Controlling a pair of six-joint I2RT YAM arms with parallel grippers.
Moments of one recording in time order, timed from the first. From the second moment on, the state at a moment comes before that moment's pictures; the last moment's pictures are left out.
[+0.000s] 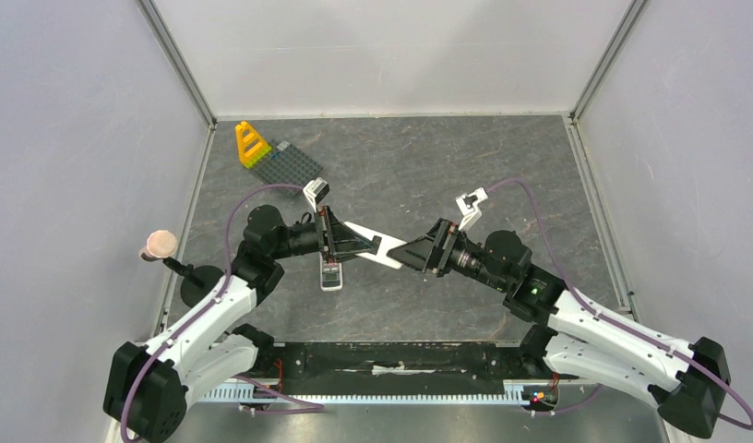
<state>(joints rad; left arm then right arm) -0.46 0.93 0.52 0.42 0.90 -1.36 0.90 0.83 0.58 0.17 -0.12 1.05</state>
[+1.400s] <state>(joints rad) -0.46 0.90 0.69 -0.01 1.23 -0.74 0.85 1.08 0.92 -0.19 -0.73 0.46</state>
